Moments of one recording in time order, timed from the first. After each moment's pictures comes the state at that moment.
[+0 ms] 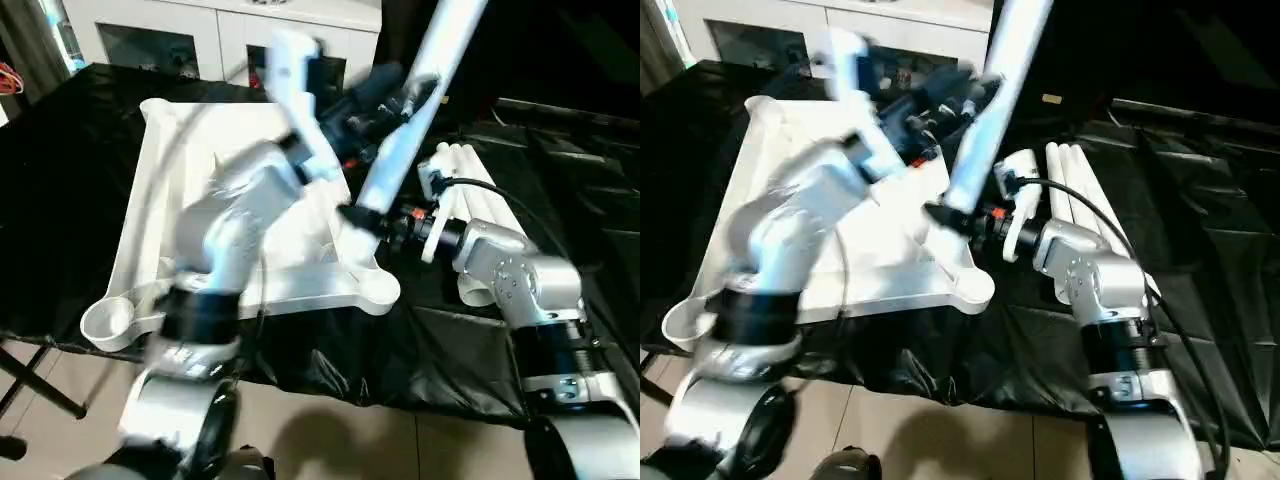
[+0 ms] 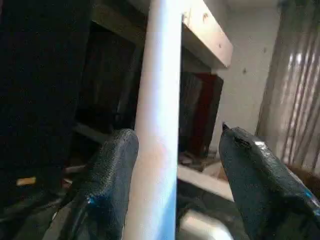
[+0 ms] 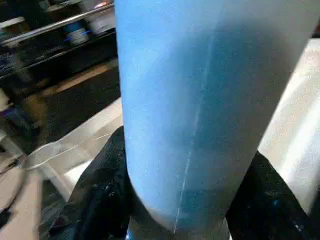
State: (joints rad) left arm -0.76 0.06 0.01 0.03 -0.50 0.48 -0.61; right arm -0.63 -0.22 -0.05 0.32 0.43 0.55 0.81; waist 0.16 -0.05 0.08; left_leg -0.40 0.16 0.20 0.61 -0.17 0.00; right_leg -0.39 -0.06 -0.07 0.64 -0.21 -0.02
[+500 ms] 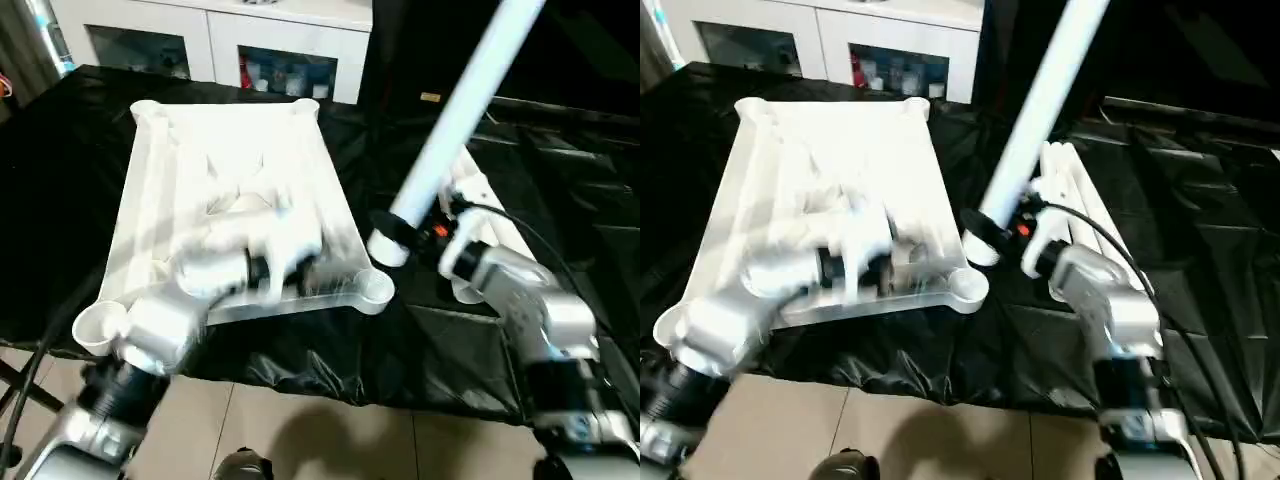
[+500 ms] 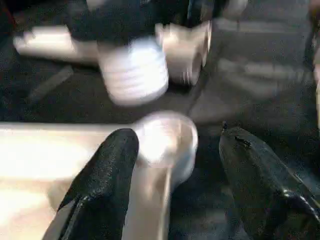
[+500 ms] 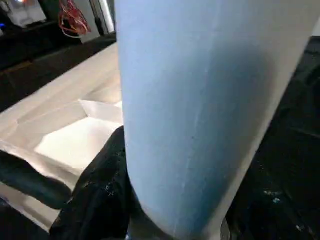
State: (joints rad) left arm -0.47 0.42 -0.38 0.07 -0.15 0.33 -0.87; right arm -0.46 -0.24 -0.07 0.20 0.35 0.49 0.66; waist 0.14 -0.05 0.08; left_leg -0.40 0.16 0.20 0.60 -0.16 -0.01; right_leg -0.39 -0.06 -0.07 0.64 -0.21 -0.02
